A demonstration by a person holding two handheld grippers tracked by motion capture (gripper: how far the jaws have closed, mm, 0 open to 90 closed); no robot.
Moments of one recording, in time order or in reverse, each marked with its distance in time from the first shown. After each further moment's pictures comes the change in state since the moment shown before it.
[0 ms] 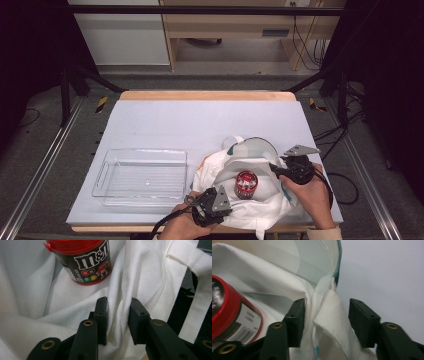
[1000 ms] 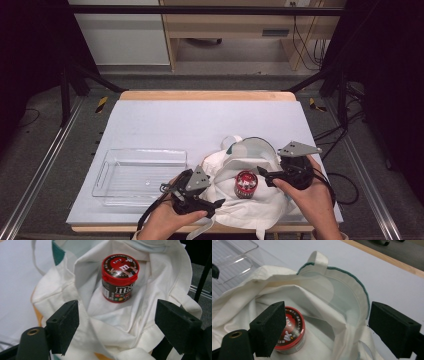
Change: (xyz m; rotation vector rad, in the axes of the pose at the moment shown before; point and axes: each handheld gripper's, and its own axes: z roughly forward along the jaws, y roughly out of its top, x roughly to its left) left arm 0.031 0.007 -0.066 -0.154 0.063 -0.211; right arm 0.053 0.045 -0.059 -0.087 0.044 -0.111
